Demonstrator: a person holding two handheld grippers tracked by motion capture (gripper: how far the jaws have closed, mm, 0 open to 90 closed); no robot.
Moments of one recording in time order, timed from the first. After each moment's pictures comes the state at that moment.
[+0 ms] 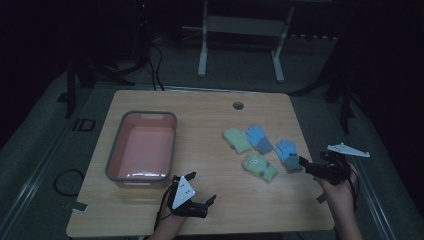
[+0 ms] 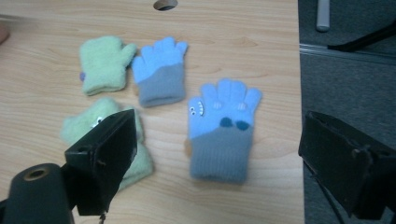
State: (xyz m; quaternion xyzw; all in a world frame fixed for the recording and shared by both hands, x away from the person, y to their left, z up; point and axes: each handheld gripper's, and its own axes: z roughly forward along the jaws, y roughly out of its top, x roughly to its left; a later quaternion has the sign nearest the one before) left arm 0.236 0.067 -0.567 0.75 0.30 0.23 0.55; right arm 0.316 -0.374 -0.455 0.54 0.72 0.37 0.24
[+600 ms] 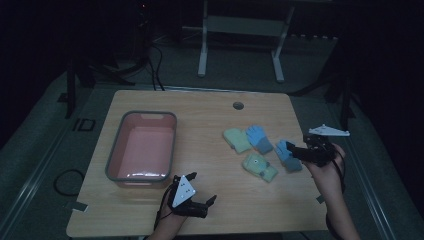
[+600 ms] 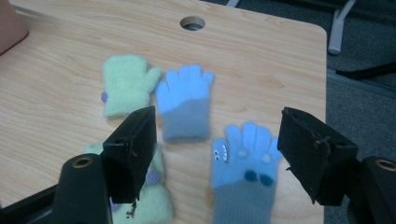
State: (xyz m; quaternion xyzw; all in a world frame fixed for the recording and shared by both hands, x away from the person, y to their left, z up) left arm 0.238 0.067 -0.566 0.75 0.30 0.21 0.54; right arm 0.350 -0.327 -0.428 0.48 0.76 0.35 0.25
